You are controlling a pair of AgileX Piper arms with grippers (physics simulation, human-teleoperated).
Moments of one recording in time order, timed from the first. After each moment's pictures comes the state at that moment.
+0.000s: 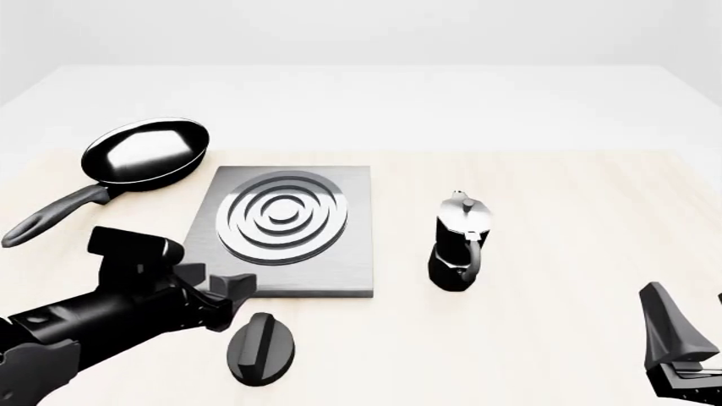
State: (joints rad) left arm -0.50 1.00 -0.38 0.03 -0.23; right arm 0.00 0.00 0.00 0.00 0.05
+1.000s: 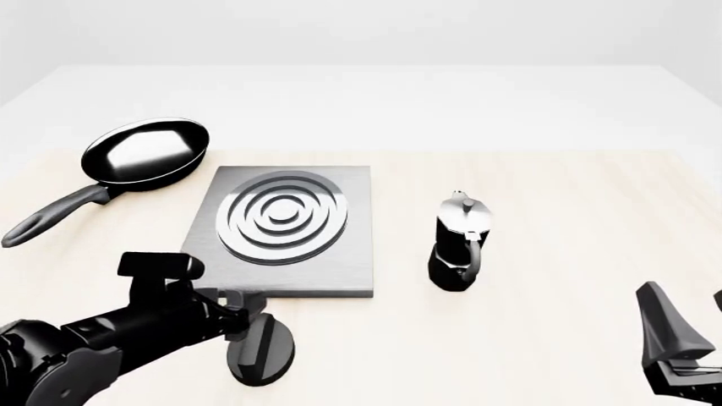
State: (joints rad) left arm -0.49 1.21 -0.31 -0.16 -0.35; right arm 0.00 0.03 0.00 -0.01 0.06
